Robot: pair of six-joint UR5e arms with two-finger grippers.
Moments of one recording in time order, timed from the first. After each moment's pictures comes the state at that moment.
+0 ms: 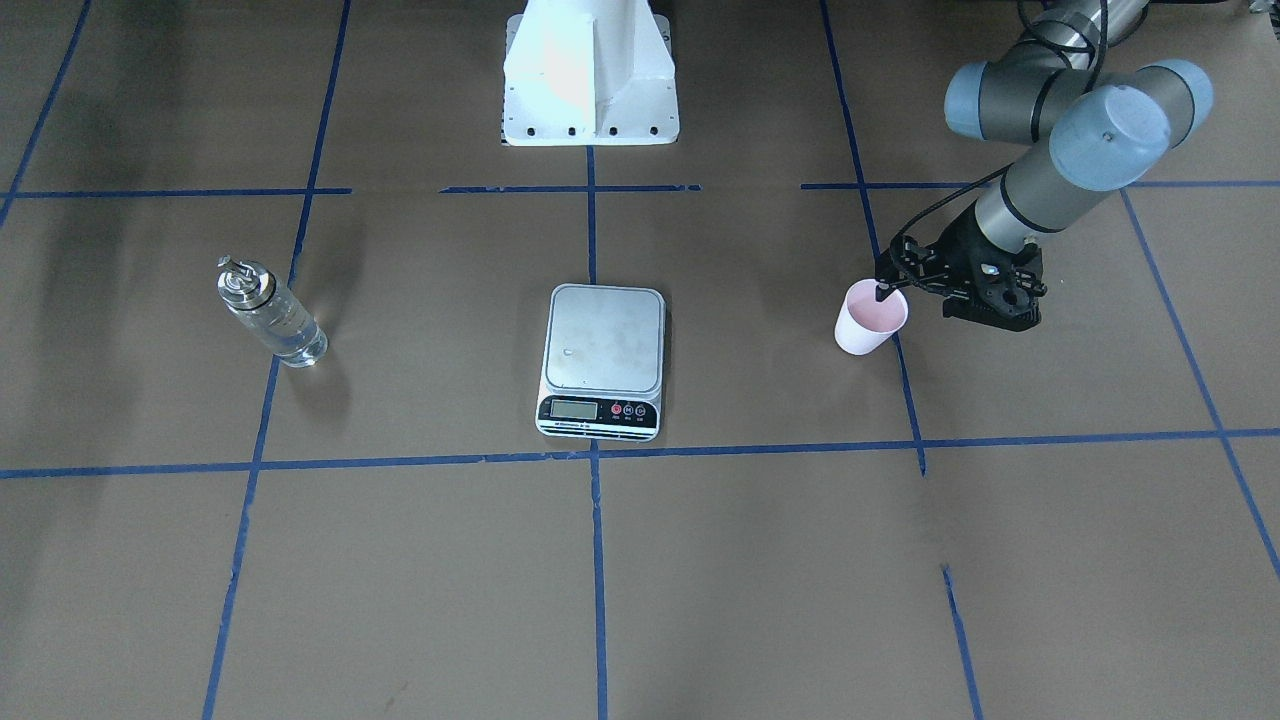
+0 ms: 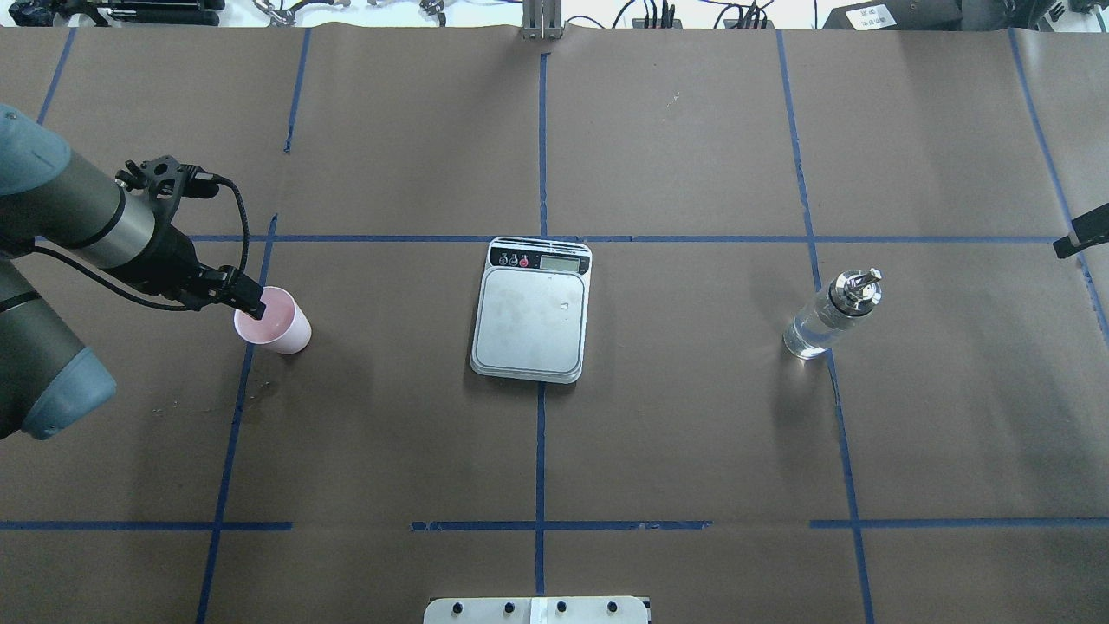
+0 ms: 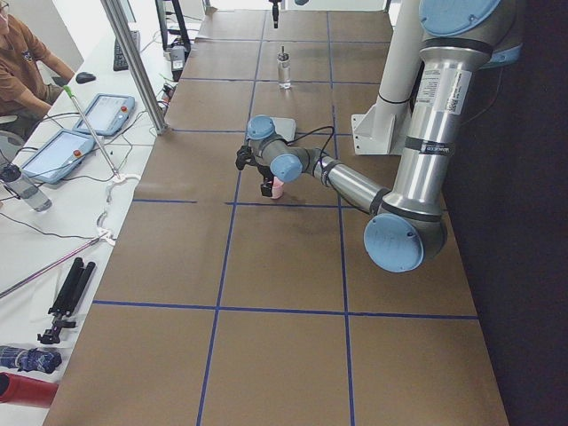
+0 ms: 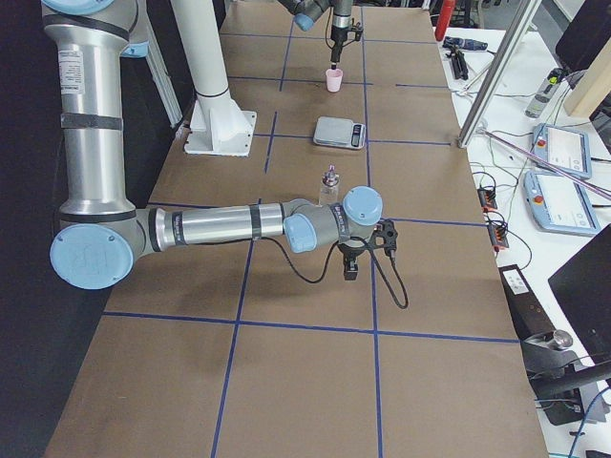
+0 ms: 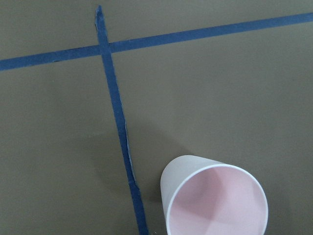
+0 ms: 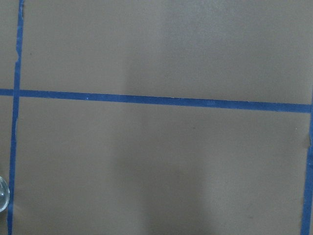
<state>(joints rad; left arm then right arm) -0.85 -1.78 -1.77 -1.88 -2.26 -0.76 1.33 -1.58 1.67 -1.36 2.46 0.33</state>
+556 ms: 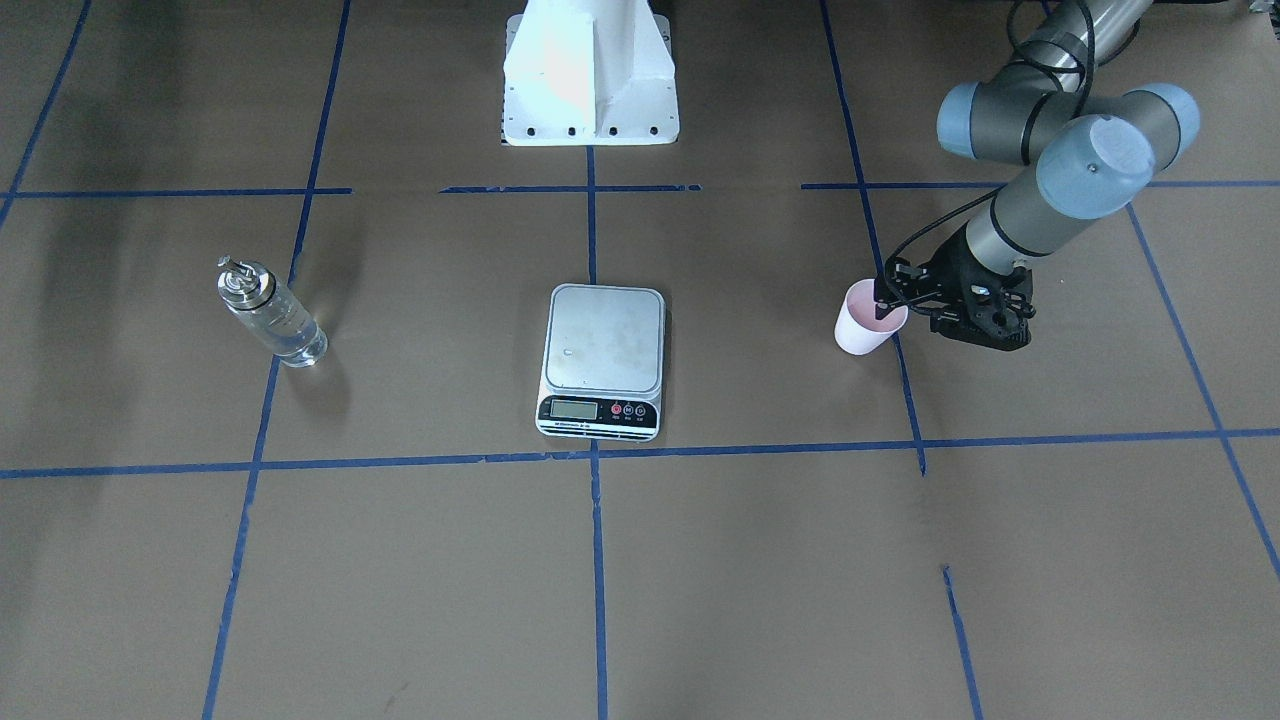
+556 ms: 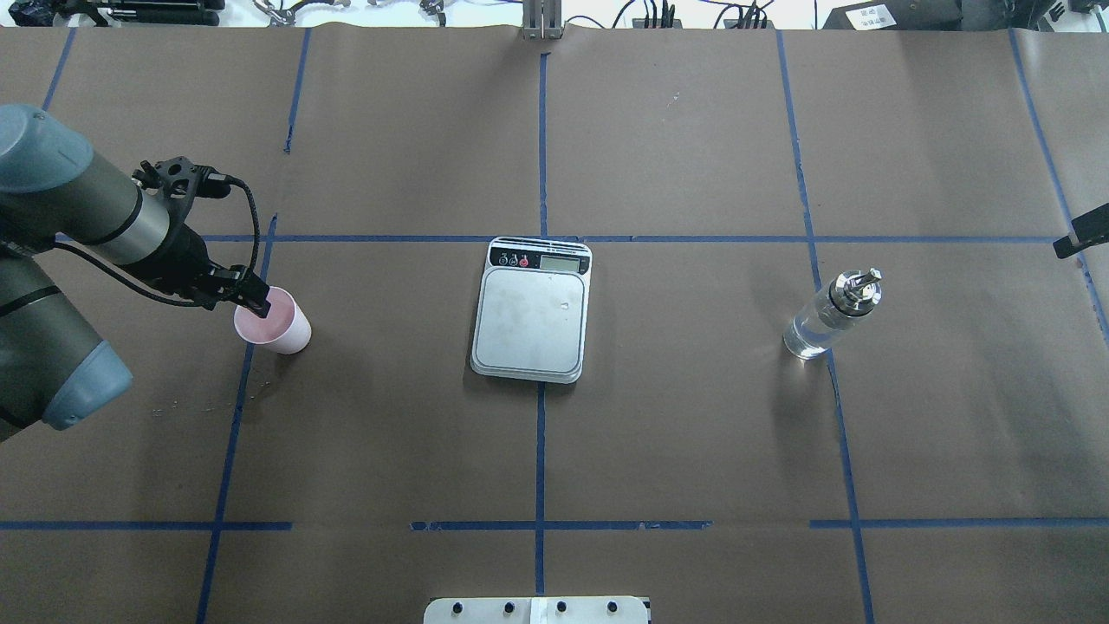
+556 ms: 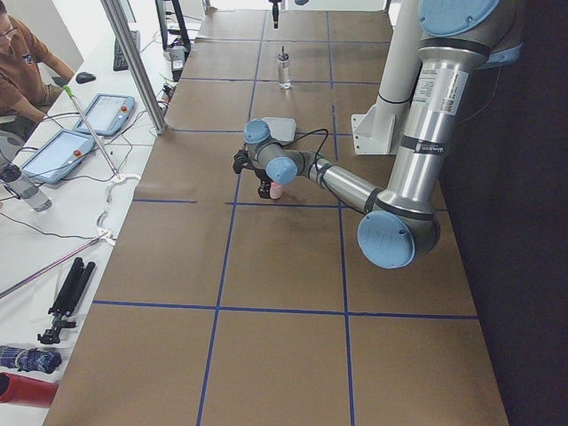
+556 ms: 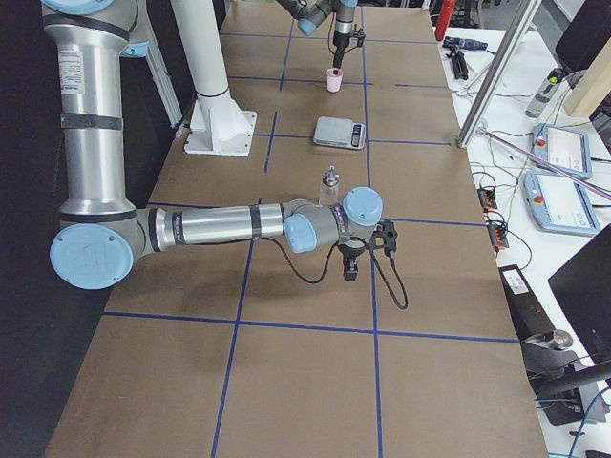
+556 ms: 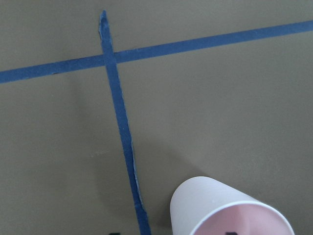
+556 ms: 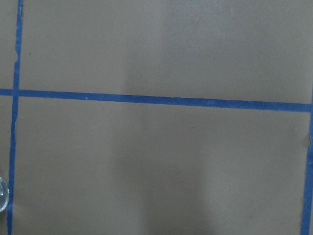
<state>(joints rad) -0.84 -1.81 -1.71 -1.88 -2.26 -0.75 1.33 -1.58 1.67 -1.36 2.47 0.33</state>
